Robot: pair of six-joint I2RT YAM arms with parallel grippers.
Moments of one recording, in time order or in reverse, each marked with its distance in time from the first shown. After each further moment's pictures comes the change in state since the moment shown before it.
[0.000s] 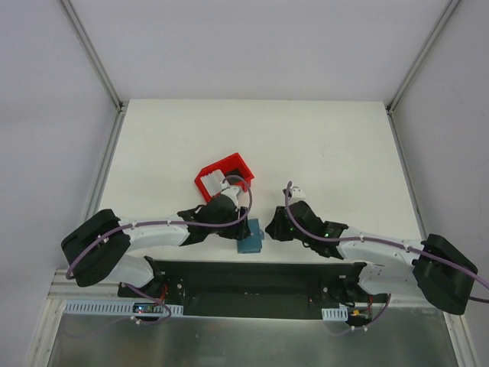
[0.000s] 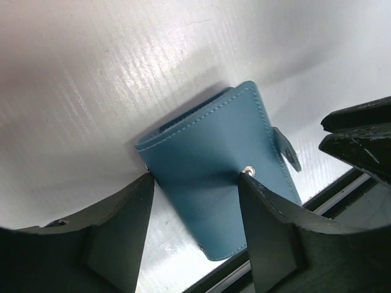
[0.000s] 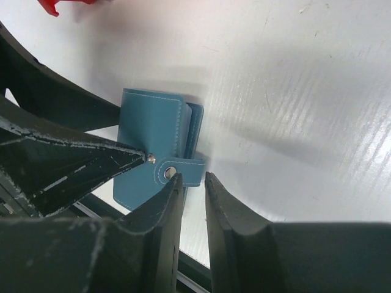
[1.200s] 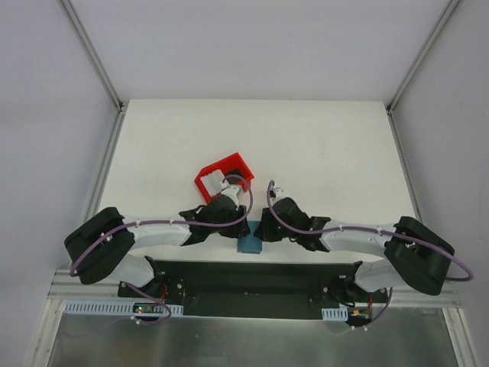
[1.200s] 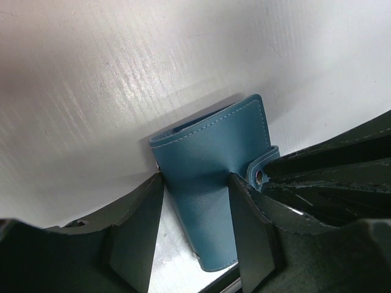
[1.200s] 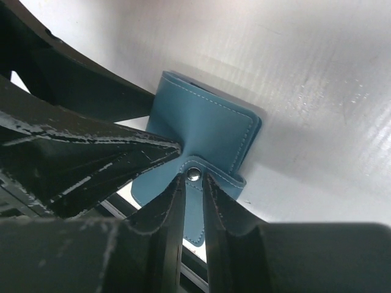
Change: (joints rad) left arm 0.000 0.034 -0.007 0.044 -0.021 -0.007; right arm 0.005 0.209 0.072 0.087 -0.152 -0.006
